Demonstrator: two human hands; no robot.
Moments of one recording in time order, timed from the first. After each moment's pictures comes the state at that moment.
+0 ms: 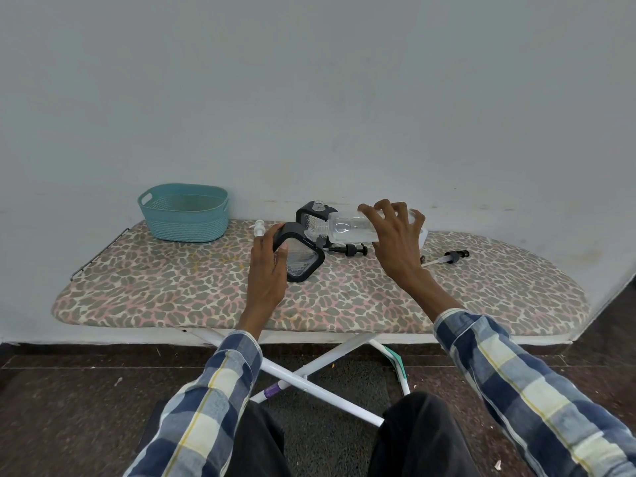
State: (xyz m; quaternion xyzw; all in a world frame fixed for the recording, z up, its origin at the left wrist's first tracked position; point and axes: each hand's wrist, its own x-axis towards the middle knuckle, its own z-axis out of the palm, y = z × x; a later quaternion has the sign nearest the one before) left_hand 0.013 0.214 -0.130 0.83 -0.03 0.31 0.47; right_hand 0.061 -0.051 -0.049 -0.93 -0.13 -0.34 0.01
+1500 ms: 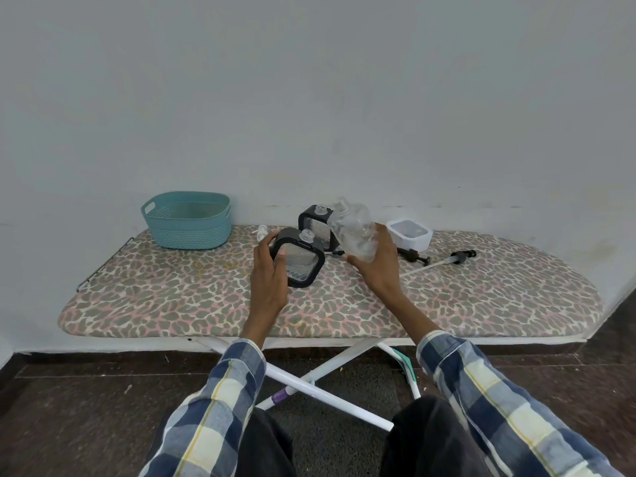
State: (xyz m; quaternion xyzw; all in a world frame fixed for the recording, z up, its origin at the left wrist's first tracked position) left_hand 0.000 0.209 -0.117 0.80 0.01 0.29 0.52; right_hand 0.060 -0.019 -0.100 -0.85 -0.07 -0.21 0.47
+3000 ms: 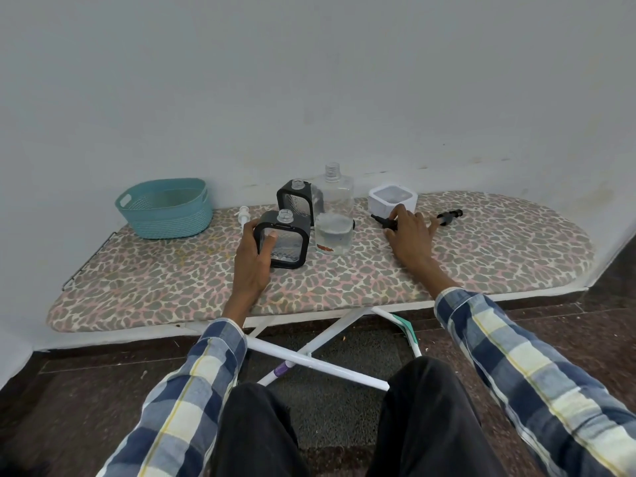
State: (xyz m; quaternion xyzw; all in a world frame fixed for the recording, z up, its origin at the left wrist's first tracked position) left_hand 0.003 0.207 -0.119 0.82 -0.01 0.25 0.52; right_hand 0.102 -0.124 -0.134 -0.95 0.02 -0.21 0.22
